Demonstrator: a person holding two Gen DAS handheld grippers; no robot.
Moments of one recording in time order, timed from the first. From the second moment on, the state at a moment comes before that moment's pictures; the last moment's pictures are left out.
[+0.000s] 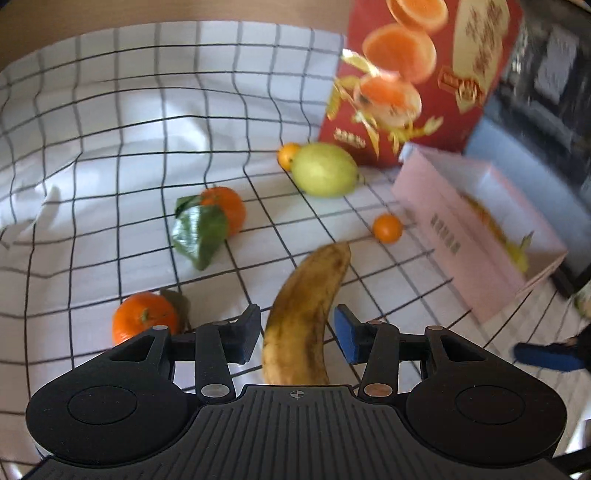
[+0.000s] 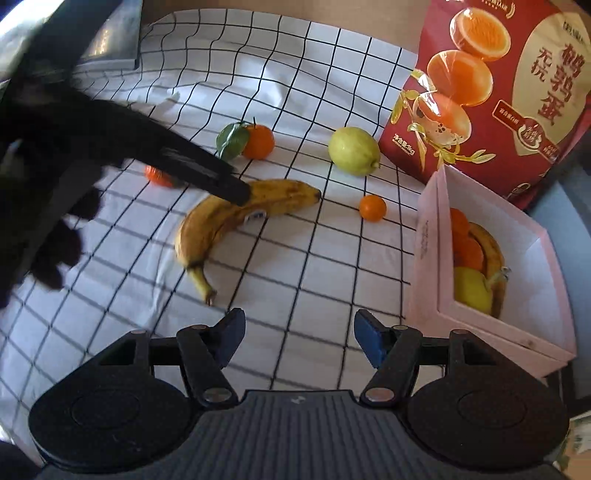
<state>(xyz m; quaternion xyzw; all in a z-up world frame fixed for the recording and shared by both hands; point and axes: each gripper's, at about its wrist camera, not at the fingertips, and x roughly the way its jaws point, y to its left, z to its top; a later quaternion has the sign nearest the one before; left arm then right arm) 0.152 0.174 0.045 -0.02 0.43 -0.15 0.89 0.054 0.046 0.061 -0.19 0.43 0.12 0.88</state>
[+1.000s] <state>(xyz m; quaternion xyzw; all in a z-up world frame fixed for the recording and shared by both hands) 0.094 0.197 0.044 -0.08 0.46 -0.09 0.88 0.047 0.034 0.026 -0.20 0.43 0.15 0.87</state>
